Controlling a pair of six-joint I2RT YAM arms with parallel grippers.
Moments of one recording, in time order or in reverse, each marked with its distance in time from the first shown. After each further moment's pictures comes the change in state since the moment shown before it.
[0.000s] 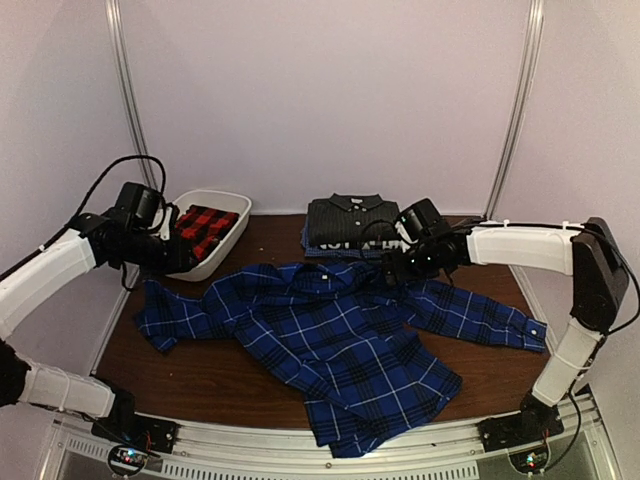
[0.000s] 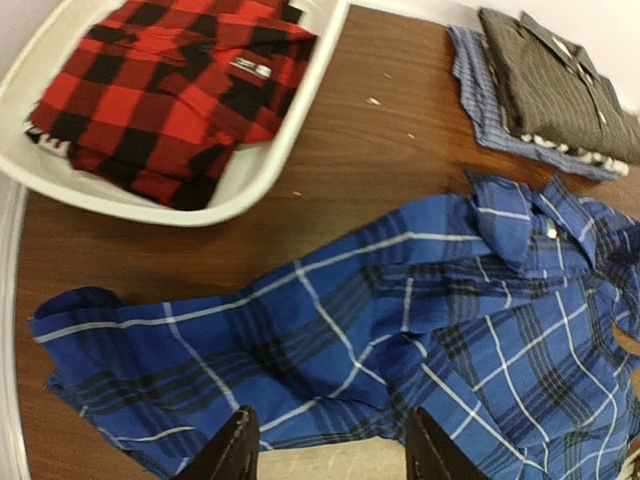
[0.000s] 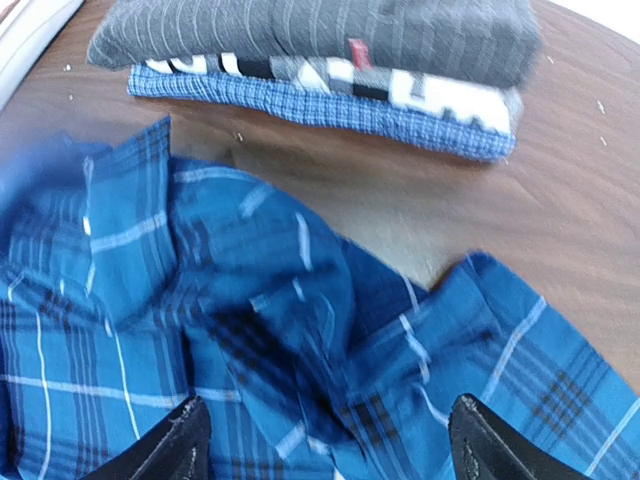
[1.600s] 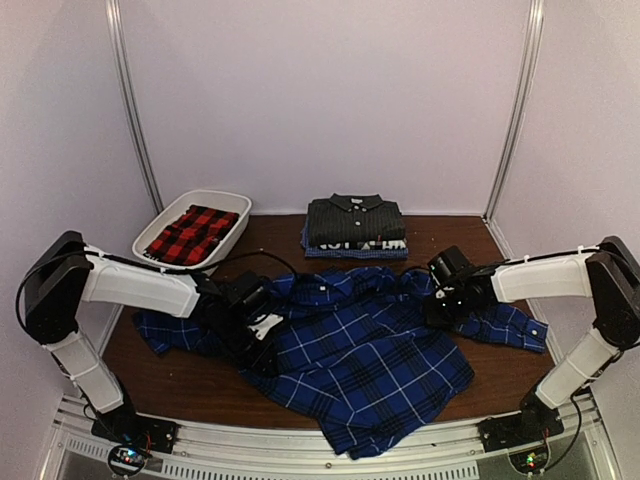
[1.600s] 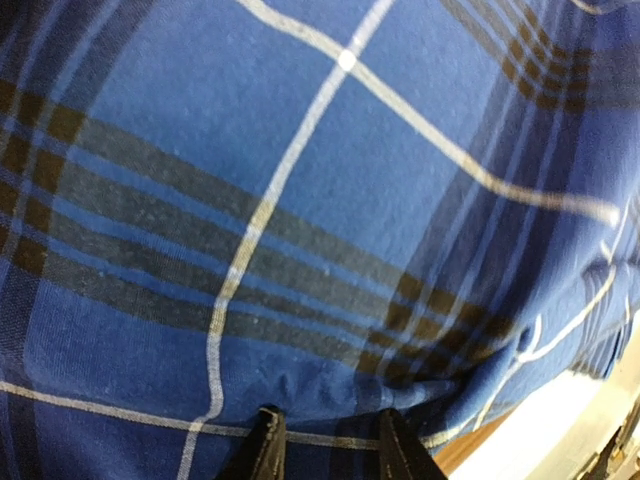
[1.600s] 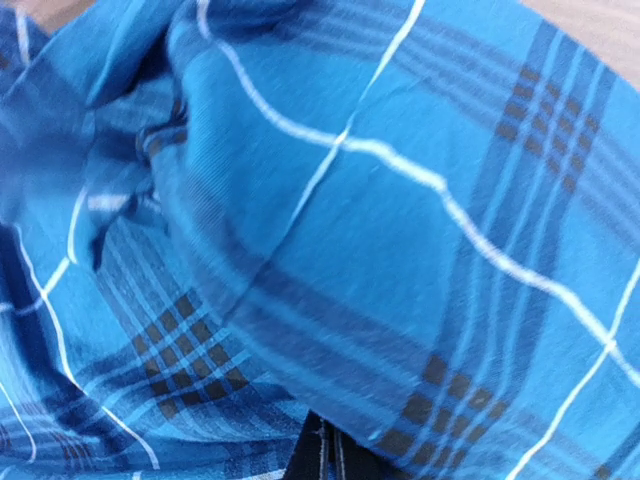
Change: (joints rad) left arm -0.583 0.507 -0.147 0.203 0.329 0.031; right arm -0.063 -0.195 -0.461 0.064 -0.029 0.191
